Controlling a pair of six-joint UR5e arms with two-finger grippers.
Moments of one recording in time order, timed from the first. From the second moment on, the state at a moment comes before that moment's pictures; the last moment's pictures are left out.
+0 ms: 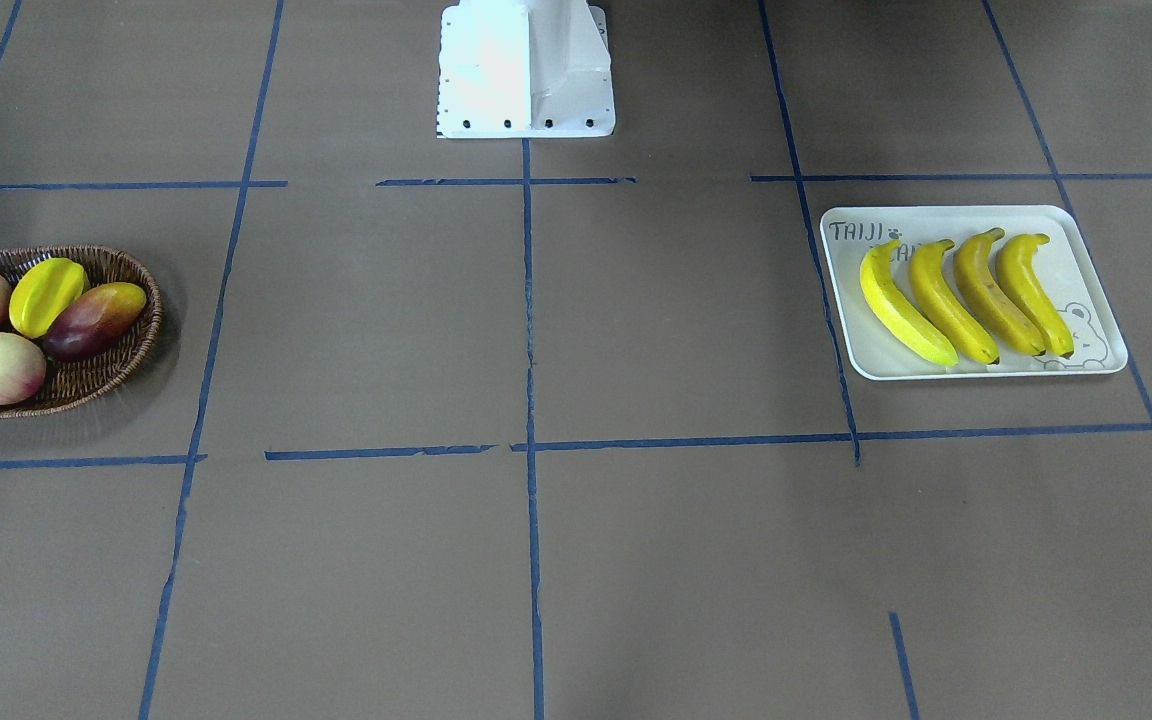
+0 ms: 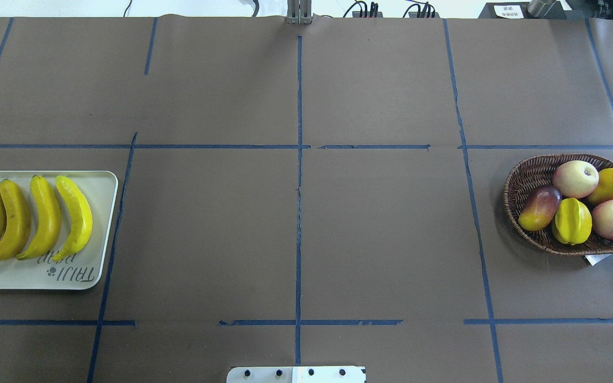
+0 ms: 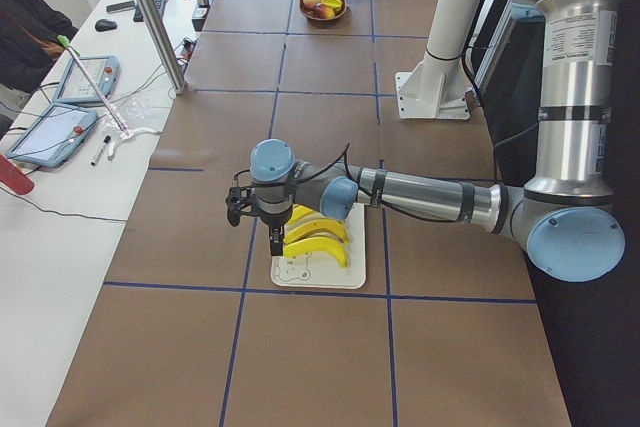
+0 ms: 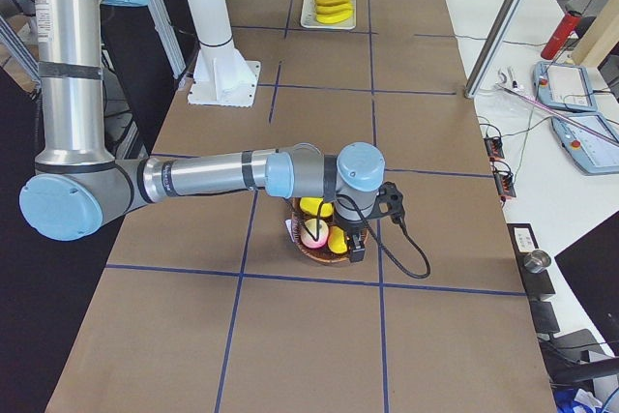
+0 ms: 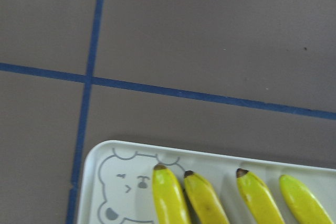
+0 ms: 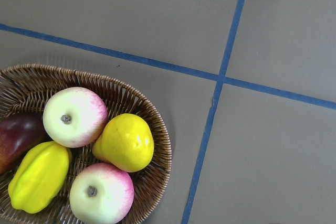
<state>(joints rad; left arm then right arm) -1.43 -1.52 -1.72 -1.71 -2.35 -0.38 1.58 -1.61 1.75 -1.71 2.40 -0.24</state>
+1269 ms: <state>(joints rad) -1.58 -1.52 -1.58 -1.57 -2.36 -0.01 1.64 -1.62 1.64 -1.67 2.42 -0.22</state>
